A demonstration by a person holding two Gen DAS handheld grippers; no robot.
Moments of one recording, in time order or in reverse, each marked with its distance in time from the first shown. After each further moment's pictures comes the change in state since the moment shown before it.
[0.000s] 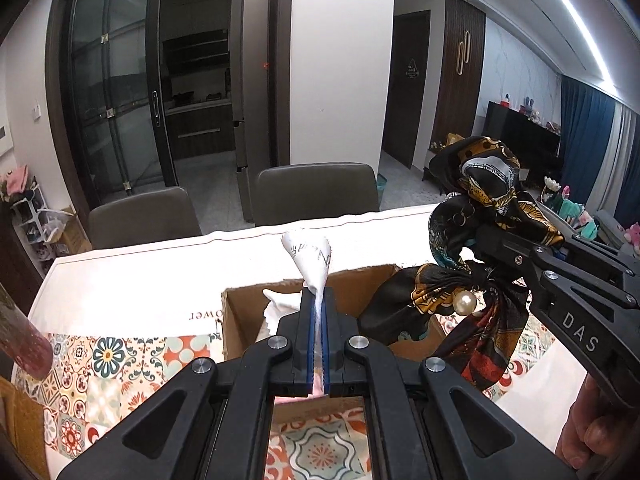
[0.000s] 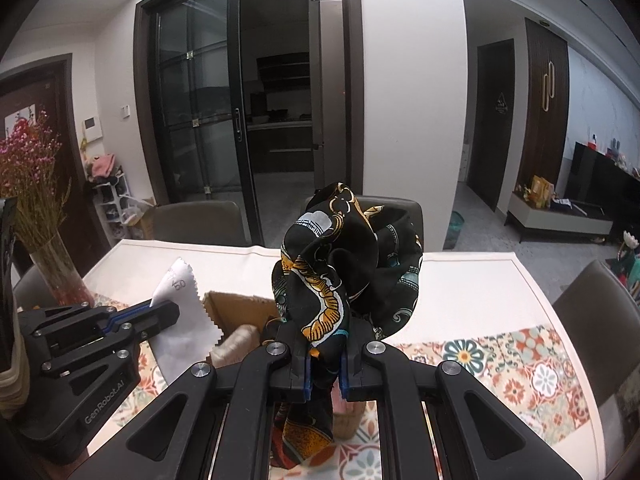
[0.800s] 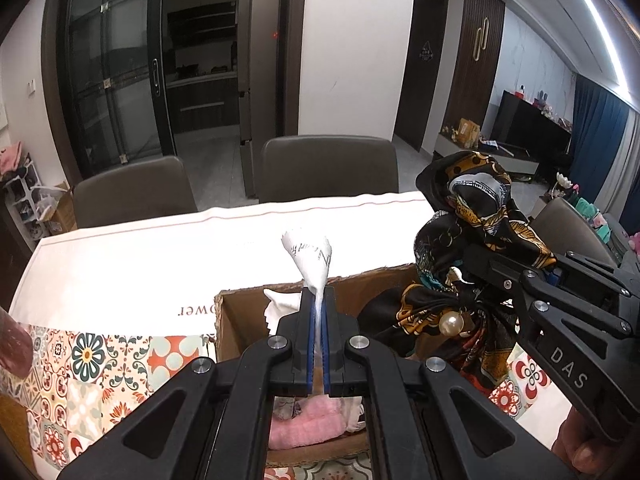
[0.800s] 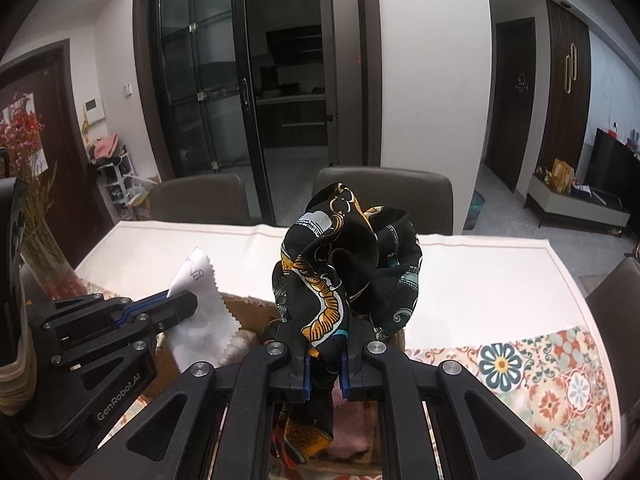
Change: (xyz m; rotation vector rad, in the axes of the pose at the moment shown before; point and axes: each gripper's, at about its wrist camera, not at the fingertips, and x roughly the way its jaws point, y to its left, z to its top) left arm 0.083 0.029 0.000 -0.043 0.092 0.002; right arm 0.095 -0.003 0.002 -0.007 0.107 0.054
